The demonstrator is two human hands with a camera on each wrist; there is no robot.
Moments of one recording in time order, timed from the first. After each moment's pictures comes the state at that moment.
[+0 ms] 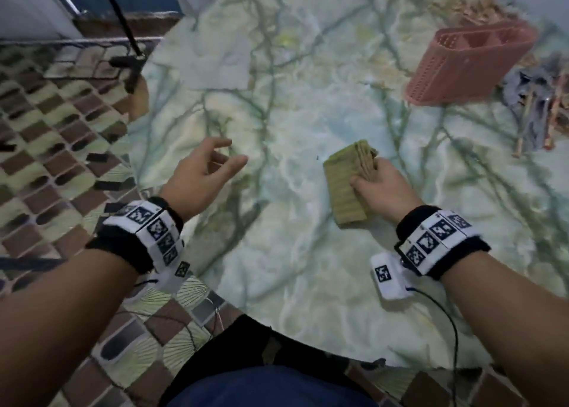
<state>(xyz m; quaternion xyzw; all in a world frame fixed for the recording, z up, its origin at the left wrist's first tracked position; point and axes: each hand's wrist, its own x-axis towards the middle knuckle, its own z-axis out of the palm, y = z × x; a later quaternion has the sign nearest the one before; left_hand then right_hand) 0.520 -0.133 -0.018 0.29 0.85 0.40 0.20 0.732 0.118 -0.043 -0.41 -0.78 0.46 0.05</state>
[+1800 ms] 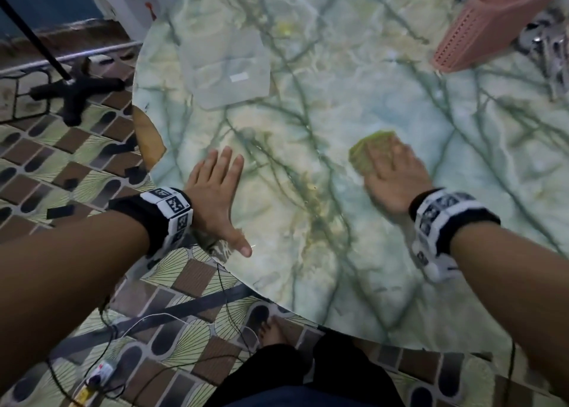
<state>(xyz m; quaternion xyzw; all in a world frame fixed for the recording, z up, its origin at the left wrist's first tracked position) 0.322 -0.166 -0.068 0.59 0.75 -0.15 0.25 0.617 0.043 -0.091 -0.48 -0.86 0.11 -0.14</state>
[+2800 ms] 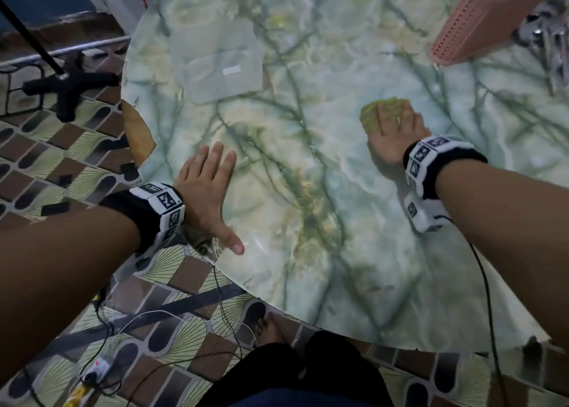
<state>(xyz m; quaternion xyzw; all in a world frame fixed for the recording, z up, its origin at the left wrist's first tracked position) 0.326 -0.163 -0.064 0.58 0.76 -0.16 0.26 0.594 0.109 -0.090 -0.56 -0.80 0.15 -0.13</state>
